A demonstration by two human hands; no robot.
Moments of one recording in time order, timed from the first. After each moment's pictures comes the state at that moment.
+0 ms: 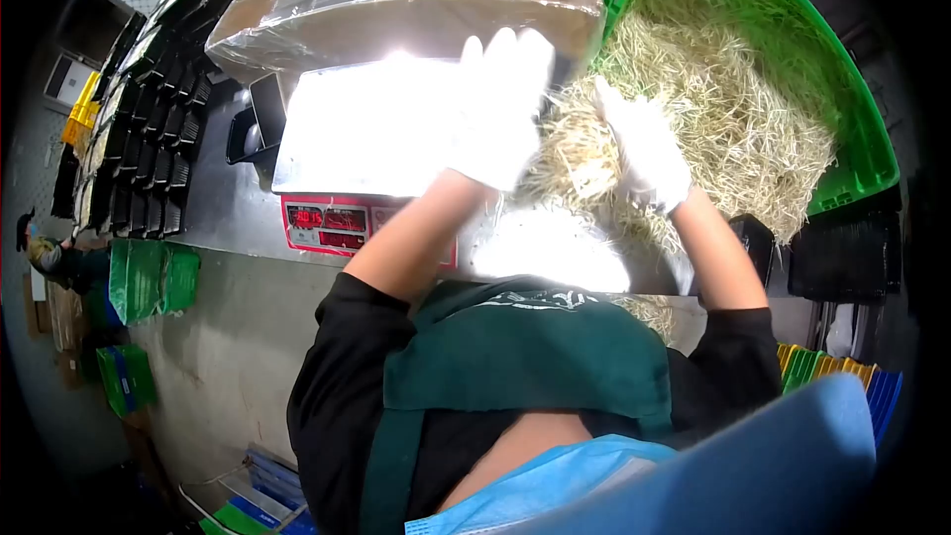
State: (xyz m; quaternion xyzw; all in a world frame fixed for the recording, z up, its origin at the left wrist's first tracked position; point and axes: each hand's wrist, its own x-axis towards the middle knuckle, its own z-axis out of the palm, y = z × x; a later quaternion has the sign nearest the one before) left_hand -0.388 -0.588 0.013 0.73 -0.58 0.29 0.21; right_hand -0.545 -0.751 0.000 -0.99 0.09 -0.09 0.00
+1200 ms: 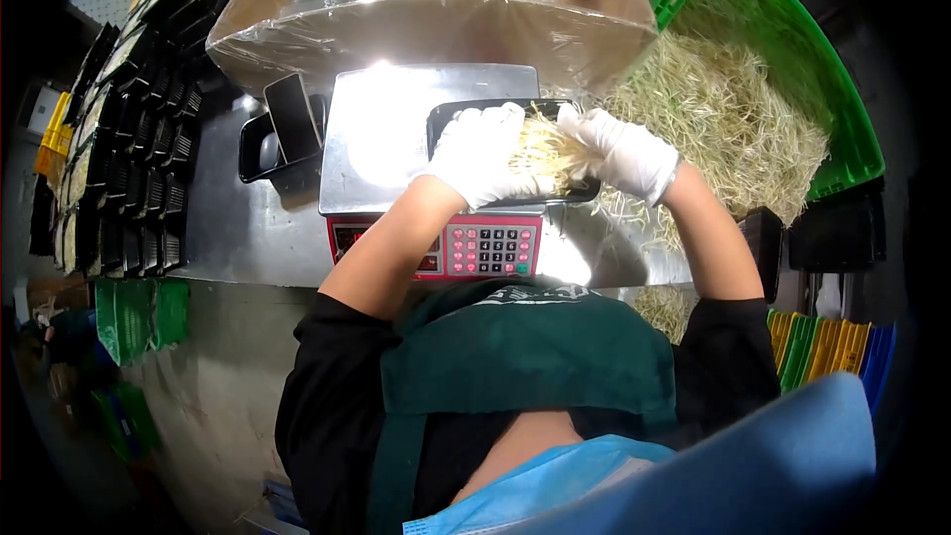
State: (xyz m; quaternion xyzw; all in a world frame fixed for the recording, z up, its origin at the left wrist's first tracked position) left_hand -0.284 -0.498 -0.008 0.74 -0.63 -0.04 0.22; right_hand -0.441 -0.656 0.034 -0.93 0.14 0.03 0.35
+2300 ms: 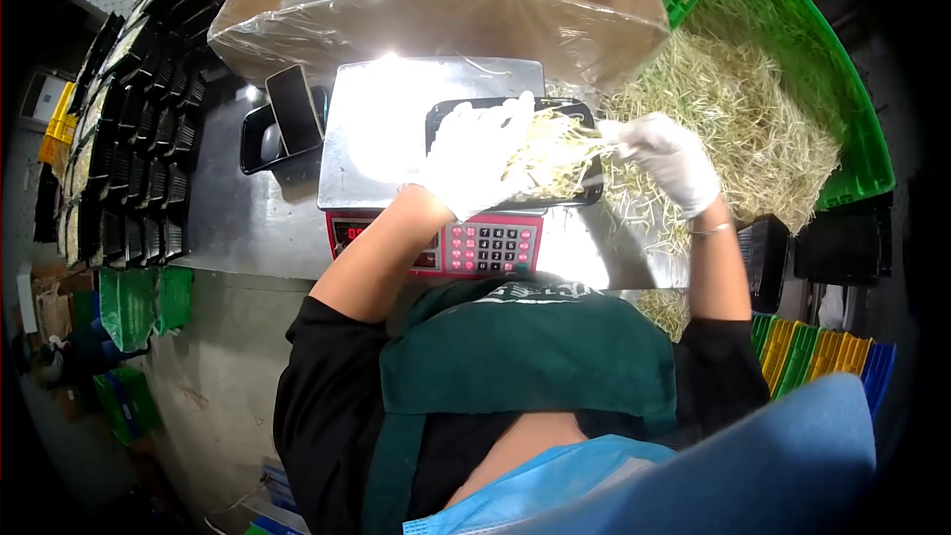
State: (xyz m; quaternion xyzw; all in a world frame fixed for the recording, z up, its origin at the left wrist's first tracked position) left_hand -0.284 -0.486 -0.002 0.73 -0.66 -0.06 0.18; right_hand -0.486 -0.690 0.009 -0.88 0.15 -0.14 0.43
